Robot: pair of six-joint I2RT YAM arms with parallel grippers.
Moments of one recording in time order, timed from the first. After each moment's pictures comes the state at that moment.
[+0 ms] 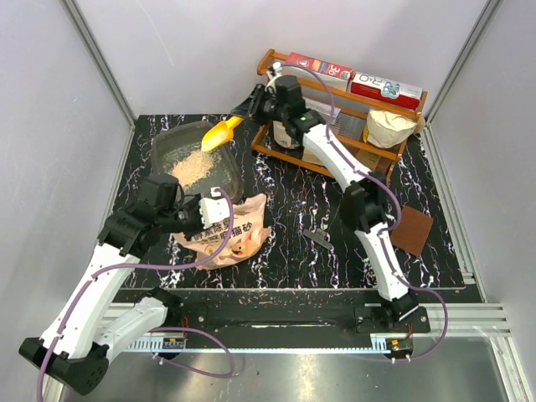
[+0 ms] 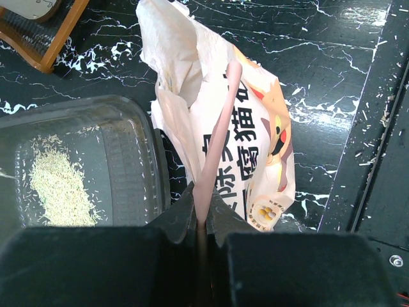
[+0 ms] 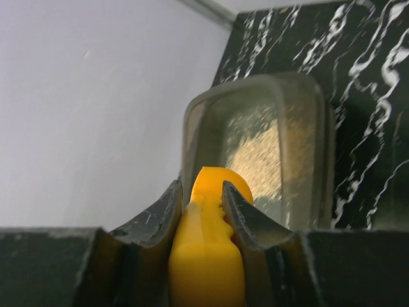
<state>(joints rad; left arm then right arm) -0.42 0.87 1.06 -0.96 0.48 0.82 0.53 2.41 2.41 -0.22 -0.45 0.88</state>
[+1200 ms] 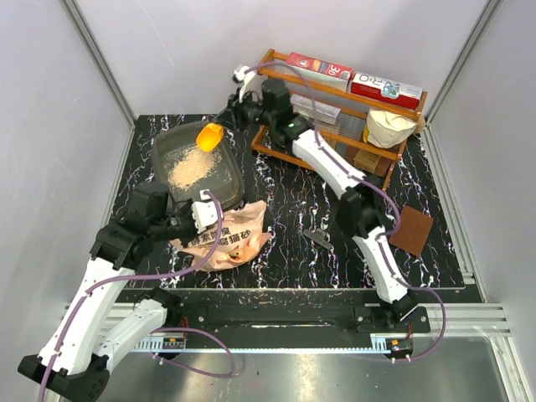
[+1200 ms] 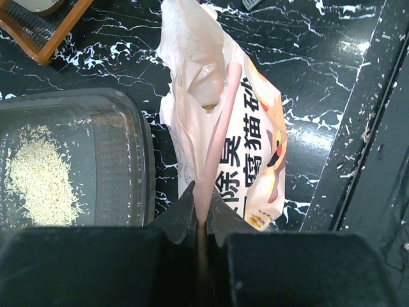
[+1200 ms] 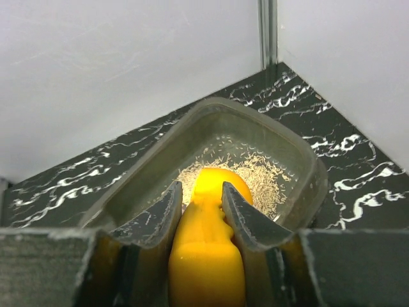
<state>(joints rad) -0.38 0.77 1.01 -0.95 0.52 0.75 0.65 2.46 2.44 -0.05 -0.53 0.15</state>
